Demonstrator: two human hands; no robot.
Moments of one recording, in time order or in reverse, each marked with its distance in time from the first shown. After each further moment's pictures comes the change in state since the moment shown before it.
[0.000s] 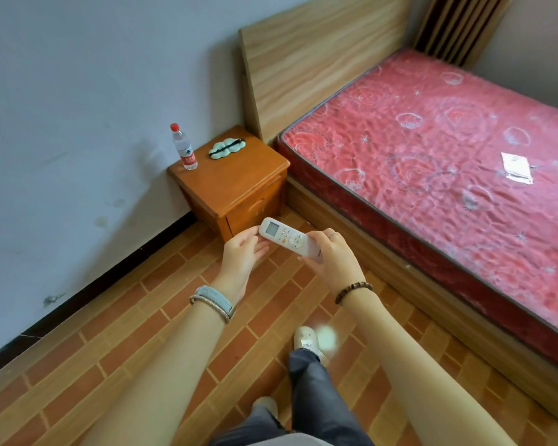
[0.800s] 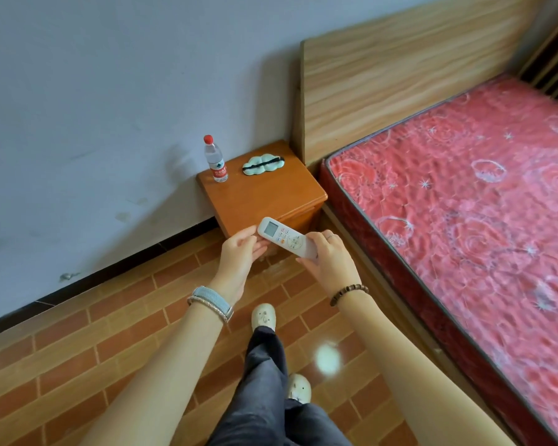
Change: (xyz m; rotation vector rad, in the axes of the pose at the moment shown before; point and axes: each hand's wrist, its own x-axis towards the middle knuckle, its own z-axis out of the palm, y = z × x) left_hand 0.185 0.068 0.034 -0.111 0.257 -0.011; right_hand 0.242 0.038 0.009 -0.017 -0.180 -0.192
